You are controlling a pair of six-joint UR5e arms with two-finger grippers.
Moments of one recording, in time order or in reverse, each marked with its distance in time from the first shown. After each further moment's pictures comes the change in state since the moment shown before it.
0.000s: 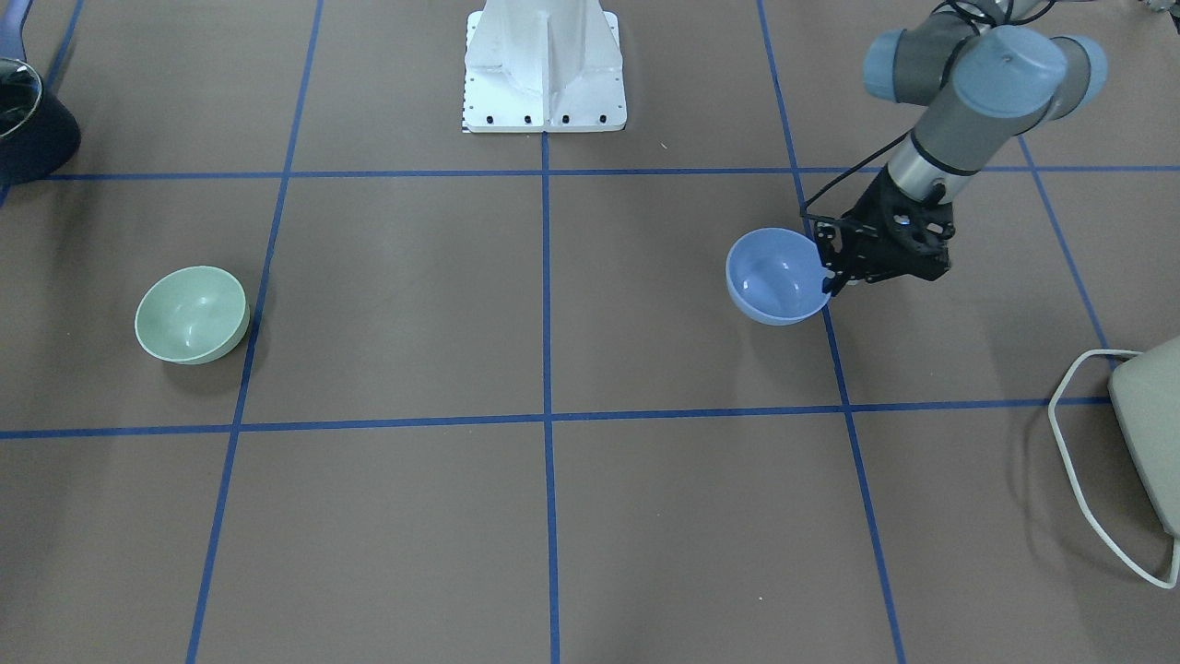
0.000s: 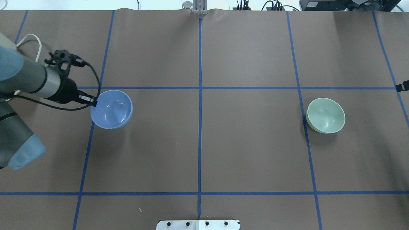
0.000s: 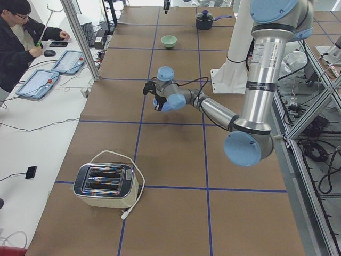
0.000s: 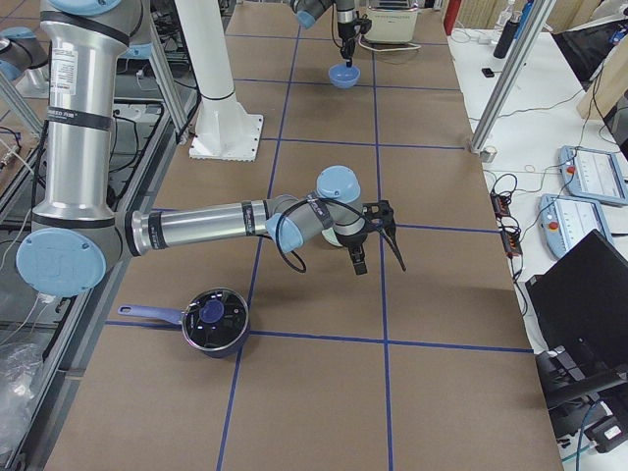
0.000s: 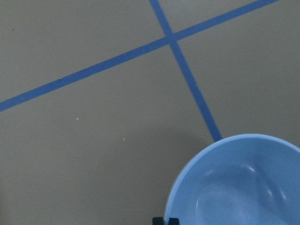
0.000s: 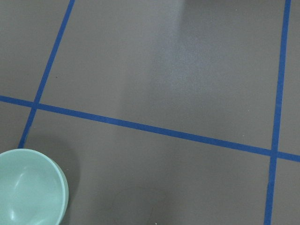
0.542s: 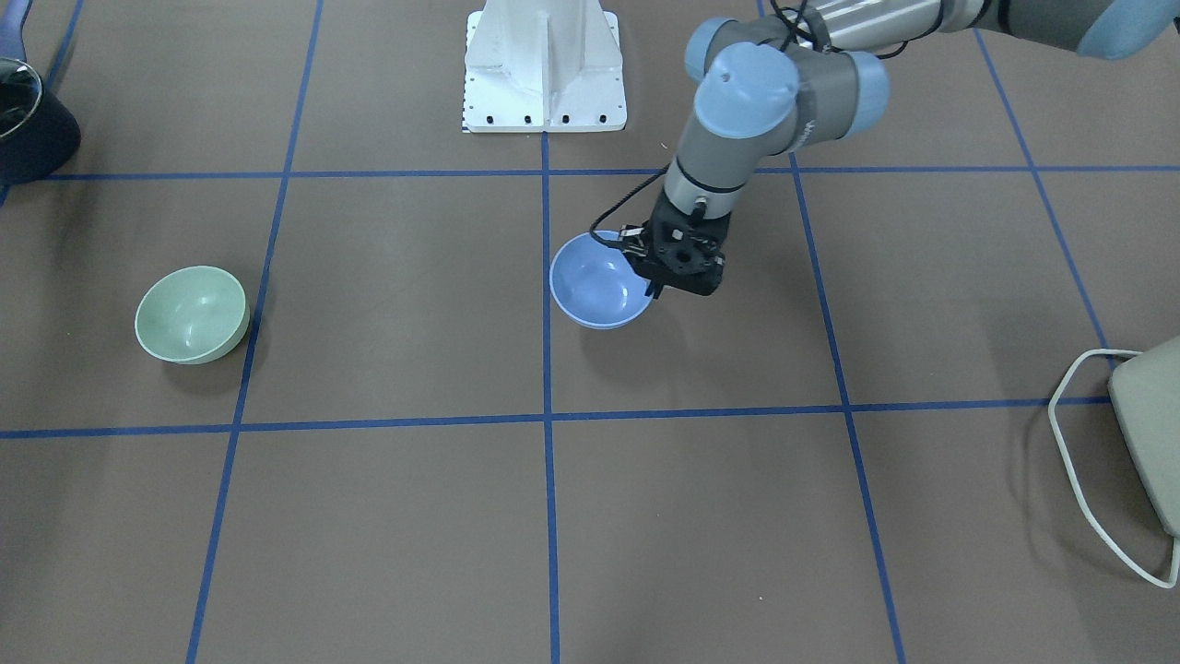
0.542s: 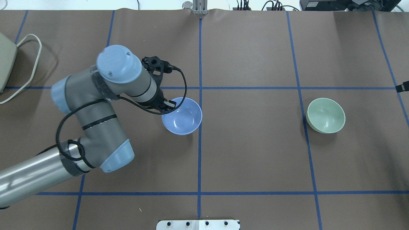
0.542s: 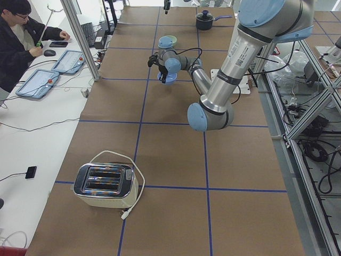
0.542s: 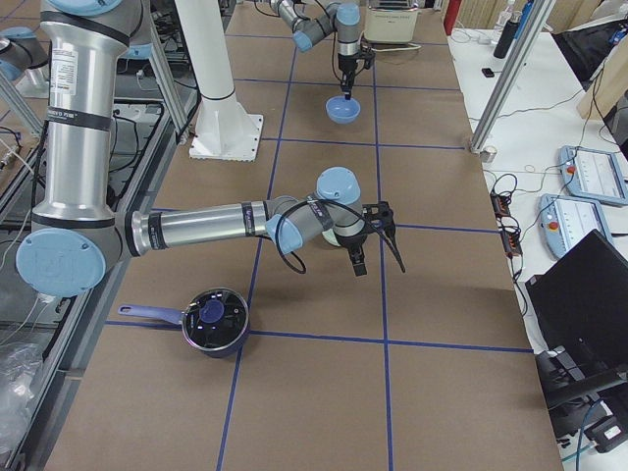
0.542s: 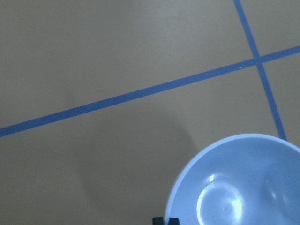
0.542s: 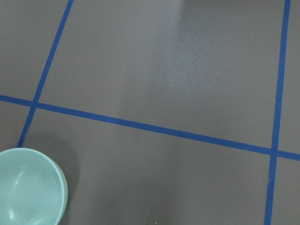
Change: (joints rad) left arm 0.197 -0.379 0.197 0.185 0.119 -0.148; right arm 0.000 0.000 -0.003 0.001 0.001 0.000
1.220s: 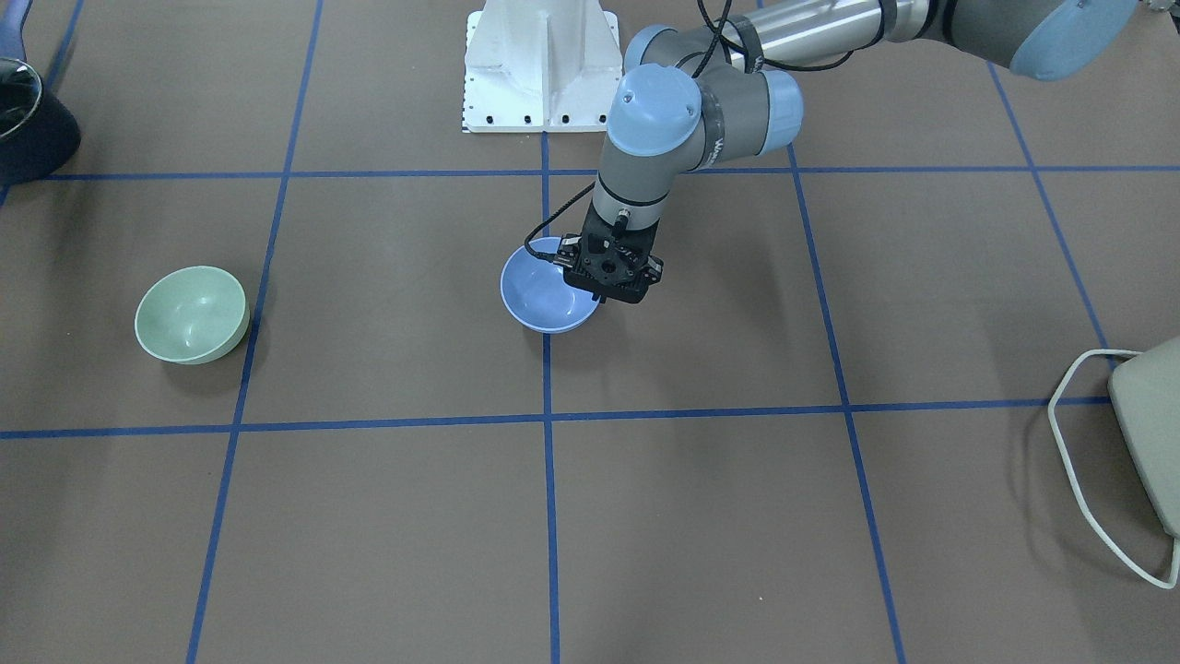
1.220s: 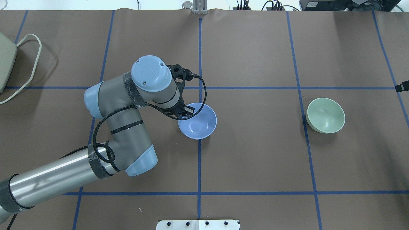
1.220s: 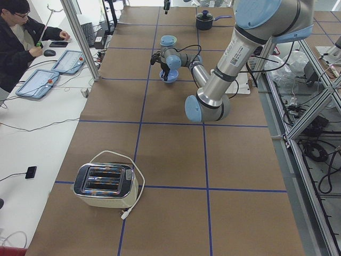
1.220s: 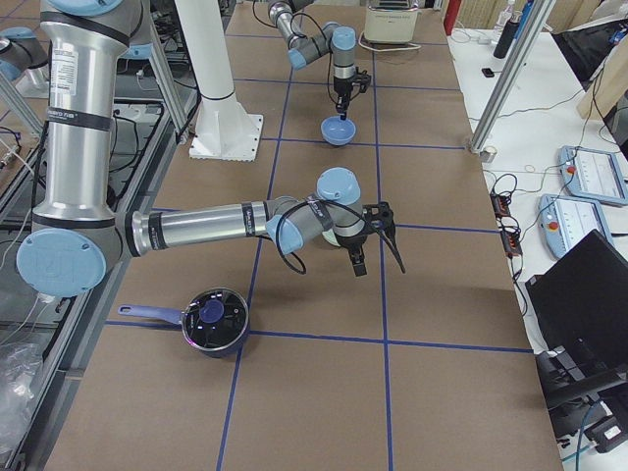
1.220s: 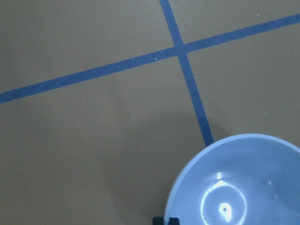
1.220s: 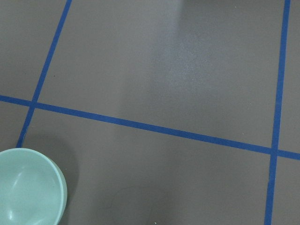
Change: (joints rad) left arm 0.045 -0.082 0.105 -0.010 0.040 -0.022; right arm -0.001 0.002 -0.002 0.000 0.000 0.003
